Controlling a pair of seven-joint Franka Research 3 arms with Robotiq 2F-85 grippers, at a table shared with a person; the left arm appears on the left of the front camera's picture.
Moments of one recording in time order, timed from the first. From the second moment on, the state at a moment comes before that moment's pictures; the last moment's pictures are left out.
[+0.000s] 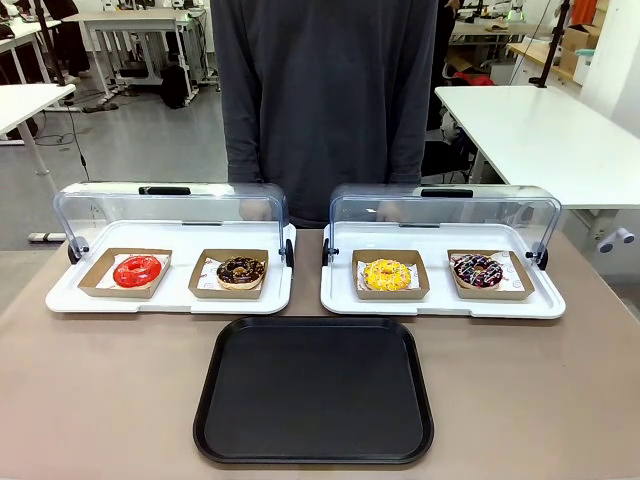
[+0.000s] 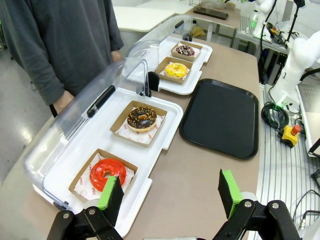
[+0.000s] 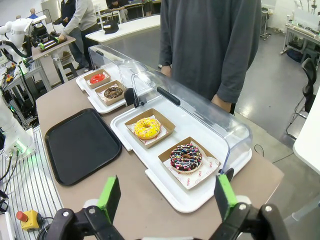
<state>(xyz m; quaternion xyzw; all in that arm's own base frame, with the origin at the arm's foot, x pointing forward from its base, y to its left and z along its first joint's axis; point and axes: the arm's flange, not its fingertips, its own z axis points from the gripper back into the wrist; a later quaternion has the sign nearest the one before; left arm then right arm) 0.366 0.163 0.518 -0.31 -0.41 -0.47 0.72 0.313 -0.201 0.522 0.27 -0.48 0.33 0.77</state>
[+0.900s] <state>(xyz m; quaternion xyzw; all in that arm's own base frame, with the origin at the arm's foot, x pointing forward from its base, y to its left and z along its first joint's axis) 0.366 0.163 0.518 -0.31 -0.41 -0.47 0.72 0.313 -0.201 0.522 0.27 -0.48 0.33 0.77</state>
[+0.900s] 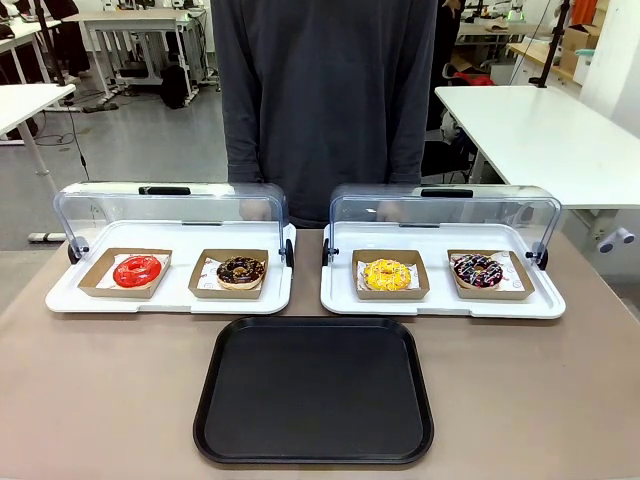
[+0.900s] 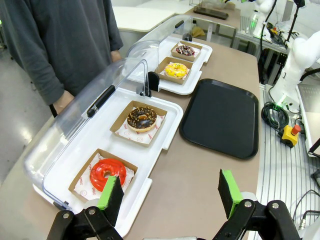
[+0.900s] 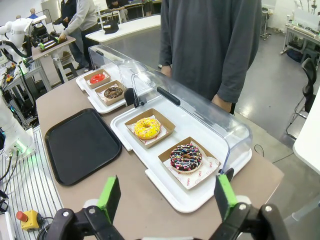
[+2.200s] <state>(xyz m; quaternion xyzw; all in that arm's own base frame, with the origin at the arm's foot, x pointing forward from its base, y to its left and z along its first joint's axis) 0.366 0.163 0.518 -0.31 -0.41 -0.47 0.72 0.313 -0.201 0.522 0.27 -0.48 0.33 0.77</state>
